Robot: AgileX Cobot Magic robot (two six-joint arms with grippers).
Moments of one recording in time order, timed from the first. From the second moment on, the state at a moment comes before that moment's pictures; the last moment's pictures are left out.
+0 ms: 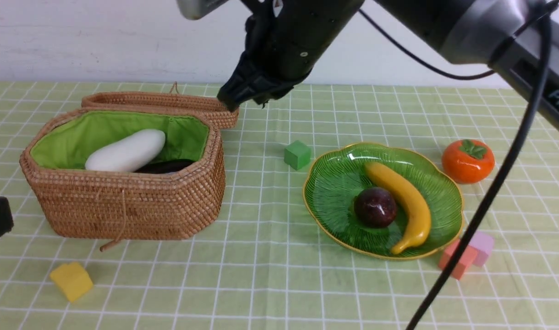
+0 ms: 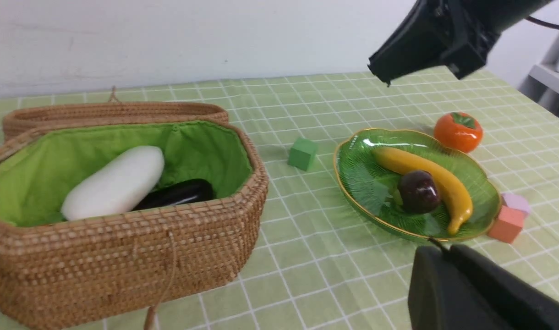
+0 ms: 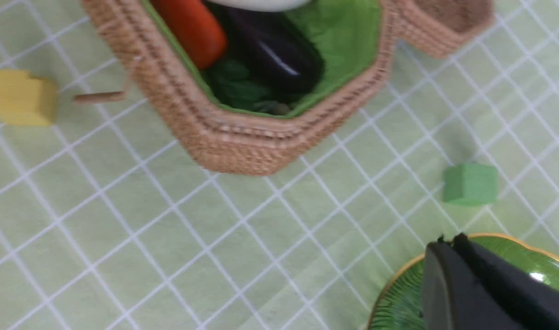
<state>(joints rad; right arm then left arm) 0.73 2.03 -2.33 -0.09 1.25 -0.15 -0.26 0.42 -0.70 -0.37 0.61 0.17</state>
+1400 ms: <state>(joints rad) -0.11 2.13 -1.74 0.26 0.62 0.06 -0.26 0.42 -0.70 -0.82 0.79 0.63</state>
